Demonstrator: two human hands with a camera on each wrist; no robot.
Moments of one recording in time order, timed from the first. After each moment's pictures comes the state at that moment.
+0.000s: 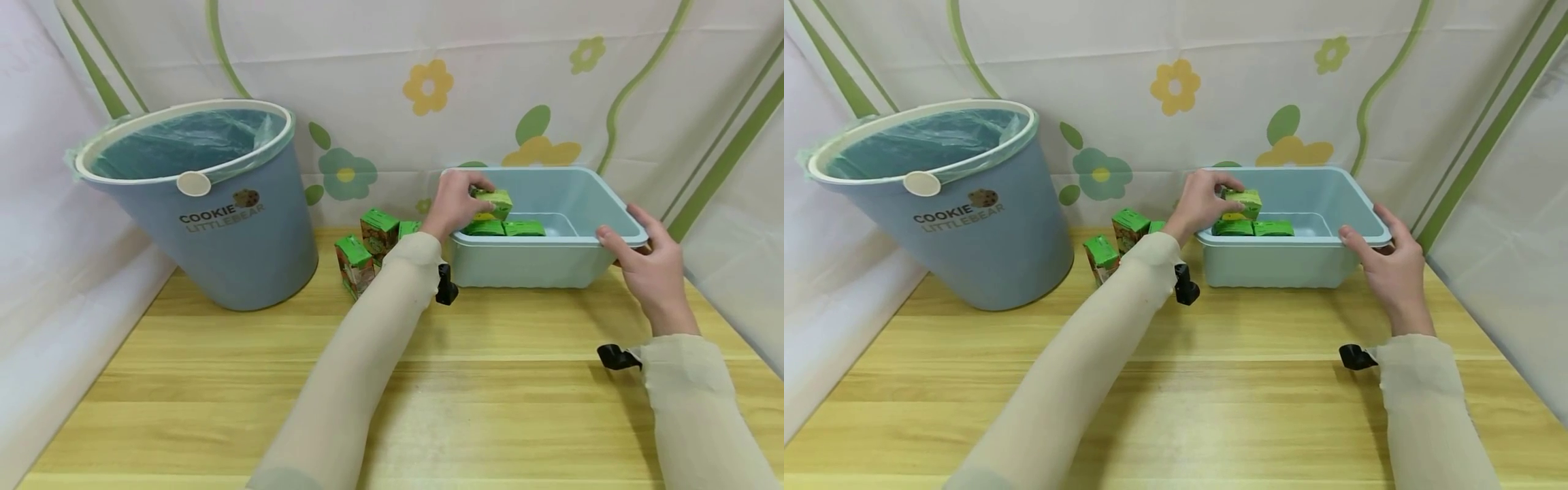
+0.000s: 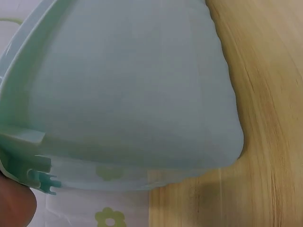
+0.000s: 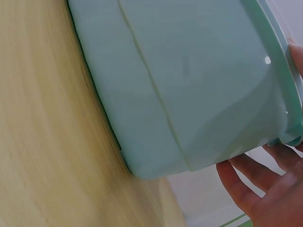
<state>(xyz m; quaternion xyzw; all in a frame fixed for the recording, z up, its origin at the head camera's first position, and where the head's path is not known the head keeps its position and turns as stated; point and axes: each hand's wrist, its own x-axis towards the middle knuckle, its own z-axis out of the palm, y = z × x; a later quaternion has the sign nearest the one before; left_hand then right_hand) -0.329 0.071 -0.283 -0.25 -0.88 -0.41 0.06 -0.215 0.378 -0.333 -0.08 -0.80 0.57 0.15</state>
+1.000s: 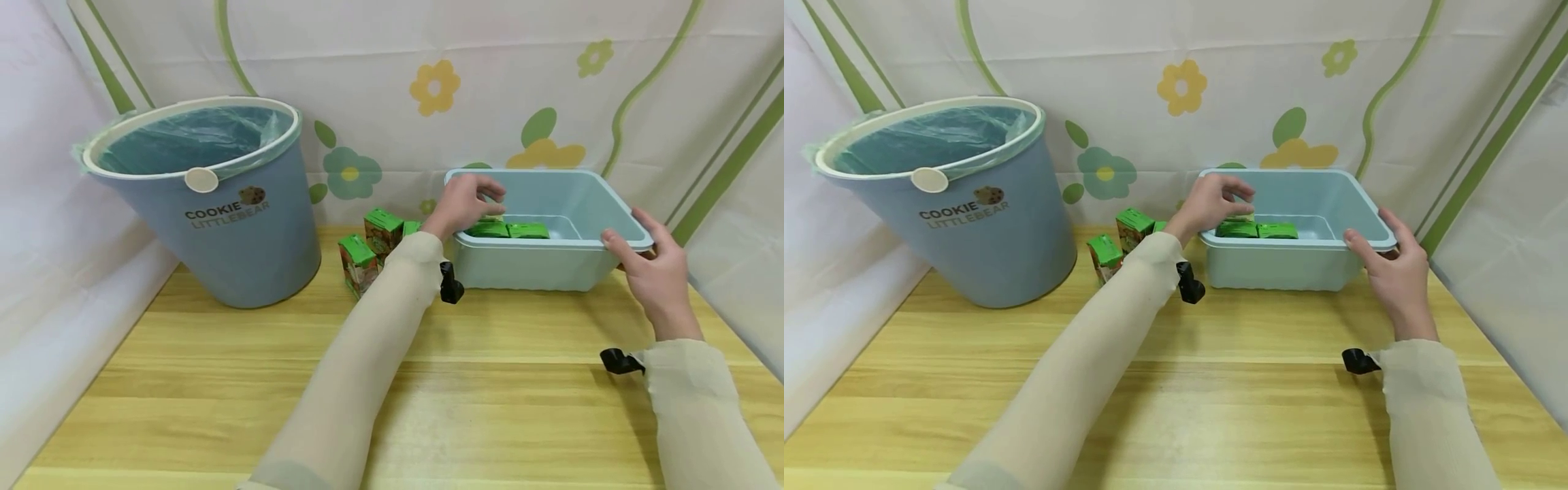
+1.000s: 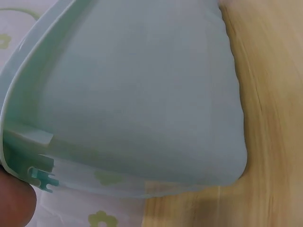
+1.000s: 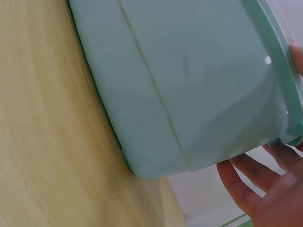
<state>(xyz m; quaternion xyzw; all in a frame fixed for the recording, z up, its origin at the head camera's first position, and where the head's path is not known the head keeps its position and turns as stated) -0.331 0.070 -0.282 -0.26 -0.87 -0.42 0.00 -0.216 0.381 -0.336 -0.08 -0.80 0.58 0.15</state>
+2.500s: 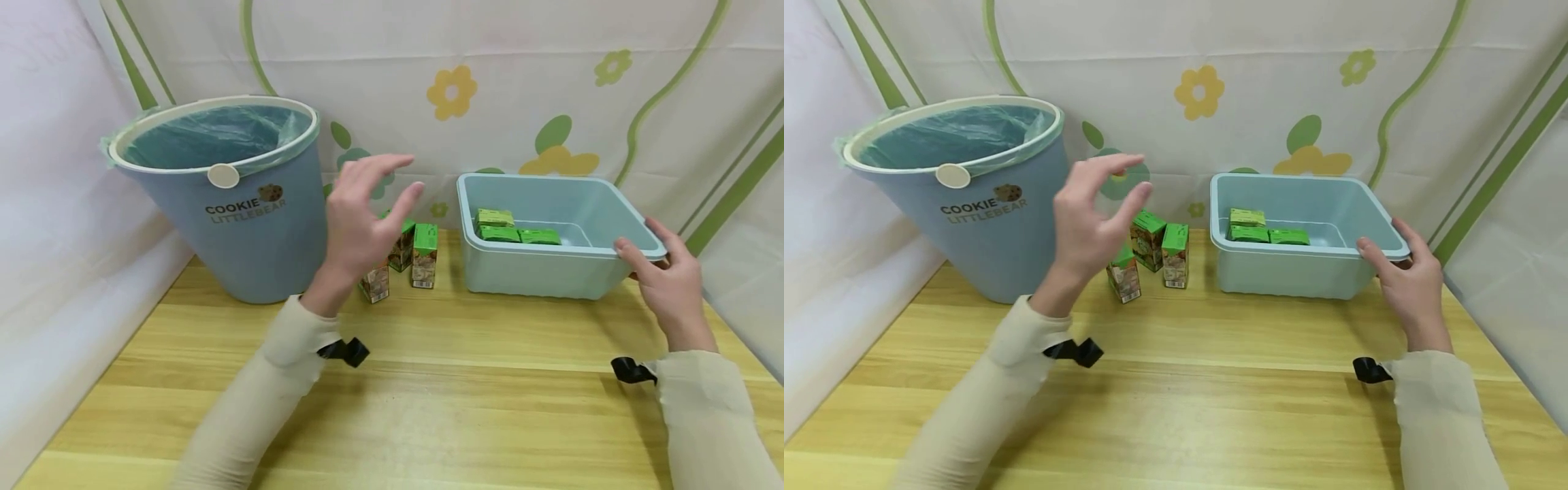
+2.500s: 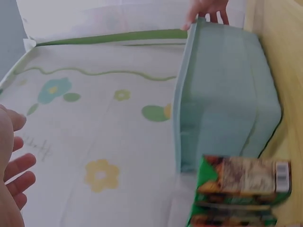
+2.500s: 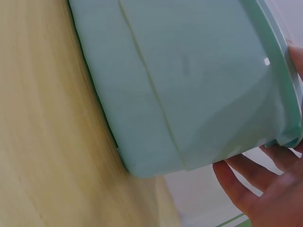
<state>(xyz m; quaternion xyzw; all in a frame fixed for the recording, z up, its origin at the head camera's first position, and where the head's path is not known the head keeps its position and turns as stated) -0.213 -0.070 -0.243 -0.29 -0.74 -0.40 0.45 -0.218 0.383 -0.336 -0.08 -0.82 0.54 0.14</state>
